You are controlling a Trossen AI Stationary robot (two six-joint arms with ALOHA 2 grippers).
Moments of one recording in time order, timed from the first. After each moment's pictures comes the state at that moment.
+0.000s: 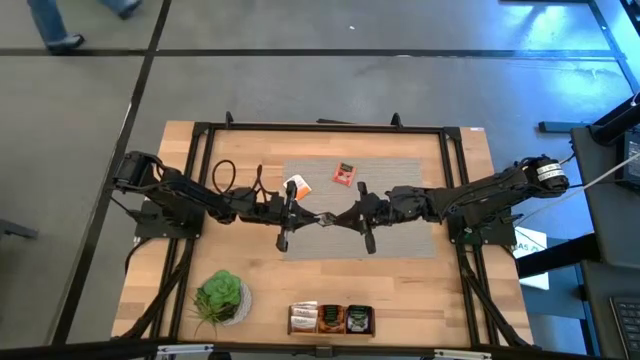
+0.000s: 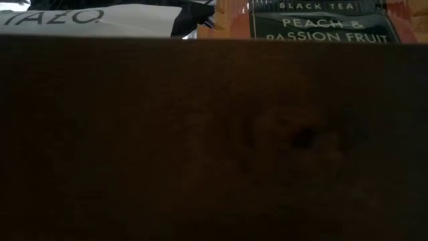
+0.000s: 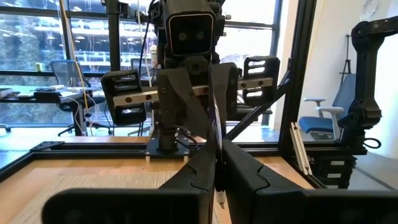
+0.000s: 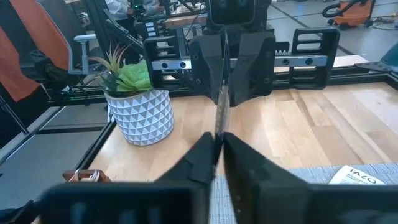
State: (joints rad) left arm -0.11 1.53 0.51 1.17 -0.03 -0.04; right arm 0.16 1.36 0.73 0.45 0.04 0.15
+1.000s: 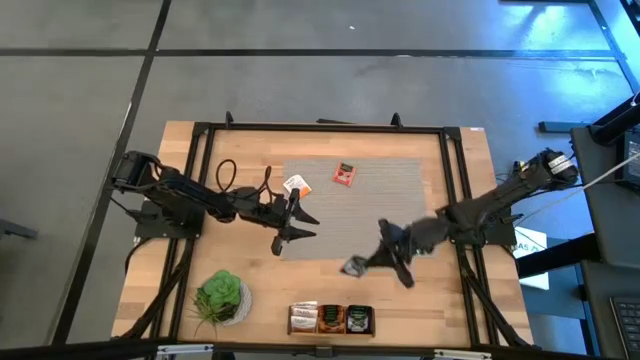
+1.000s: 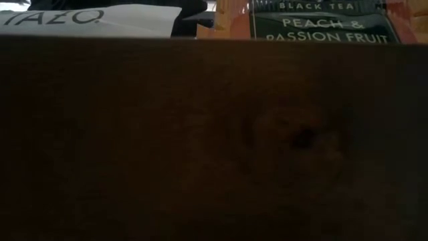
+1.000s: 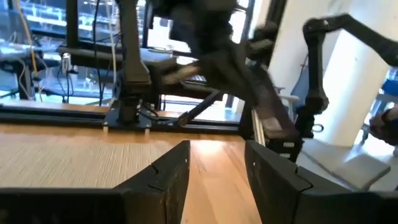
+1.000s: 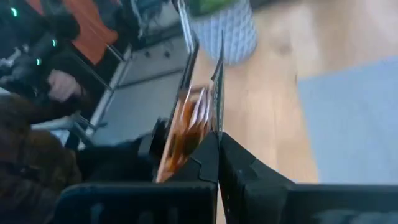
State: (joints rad) left arm -0.10 1.52 0.51 1.06 0.13 -0.17; right arm 0.45 1.19 0.75 0.04 0.03 0.52
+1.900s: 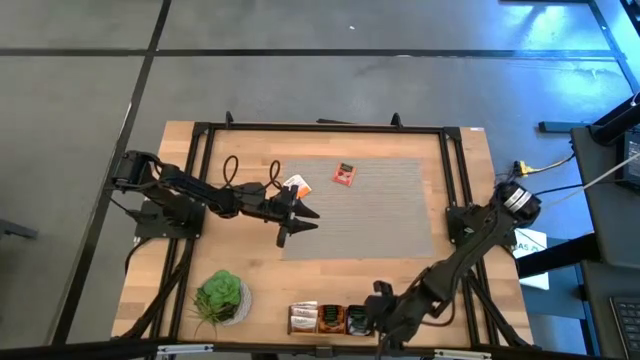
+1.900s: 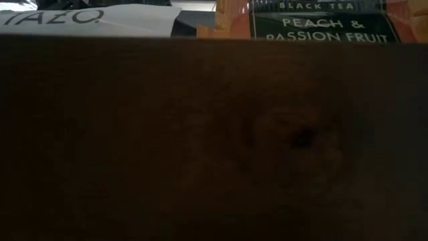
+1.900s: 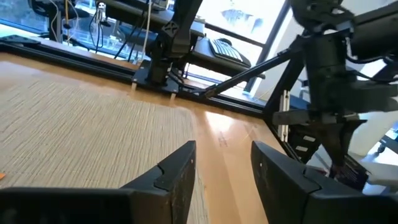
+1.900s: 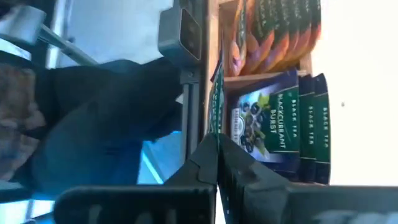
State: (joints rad) left arm -0.03 1.52 0.51 0.93 0.12 -0.33; right arm 0.79 1.75 1.15 -0.25 0.13 0.83
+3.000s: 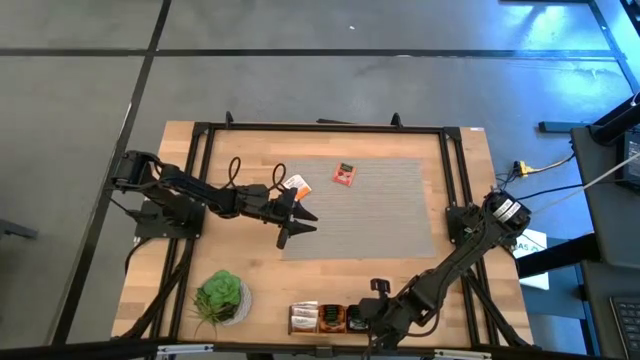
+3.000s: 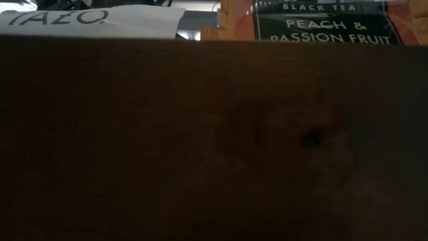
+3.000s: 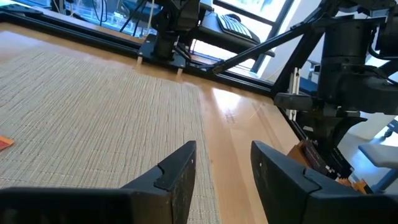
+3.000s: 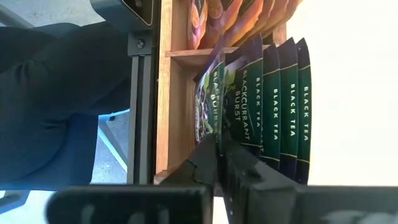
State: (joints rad) left arm -0.03 1.52 0.51 0.83 0.12 -0.33; right arm 0.78 1.87 1.27 -0.44 0.15 0.78
